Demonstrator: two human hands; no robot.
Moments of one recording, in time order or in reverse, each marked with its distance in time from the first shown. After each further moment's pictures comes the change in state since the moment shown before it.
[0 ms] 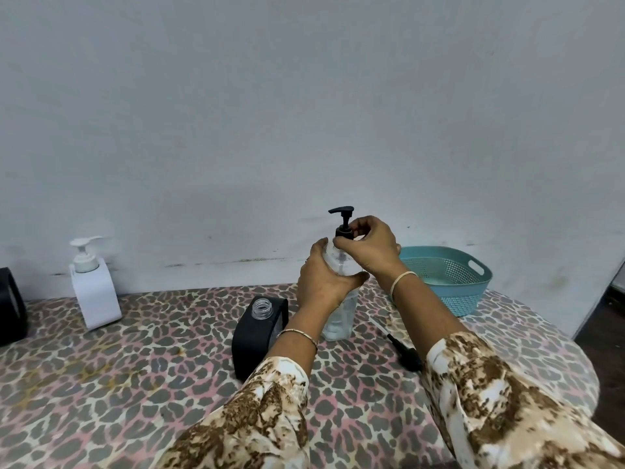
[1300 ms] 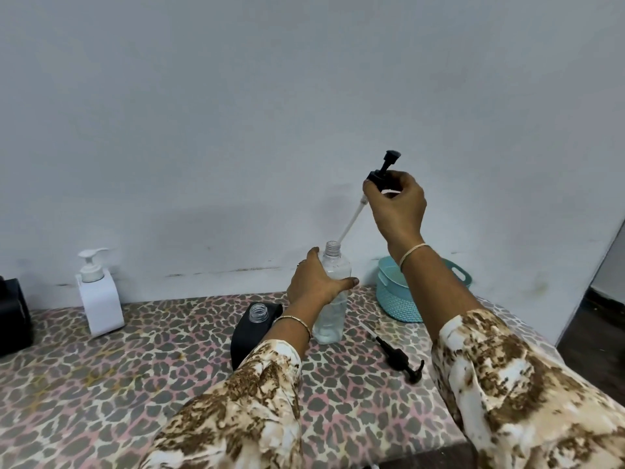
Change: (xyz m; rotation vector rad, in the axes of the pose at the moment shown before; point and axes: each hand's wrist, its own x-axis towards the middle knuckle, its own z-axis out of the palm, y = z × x) left_hand -0.003 0.020 -0.015 0.273 -0.118 -0.004; right_hand 0.000 -0.065 -0.060 0.346 0.388 -0.147
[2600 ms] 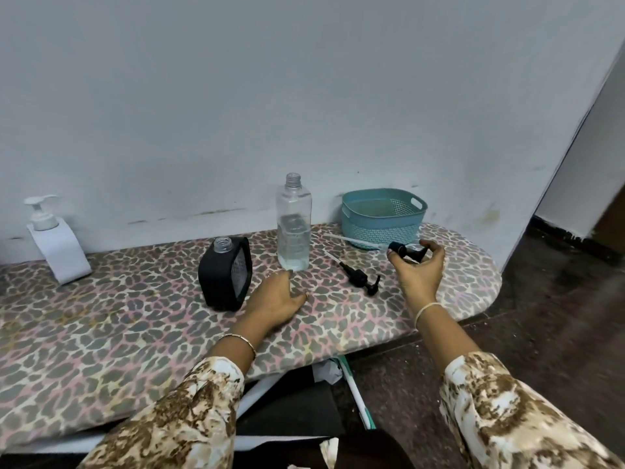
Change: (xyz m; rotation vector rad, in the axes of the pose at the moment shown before) left_hand -0.091 -0.083 0.040 0.372 -0.258 0.079; right_hand -0.115 0.155 -0.147 -0.028 0.220 0.381
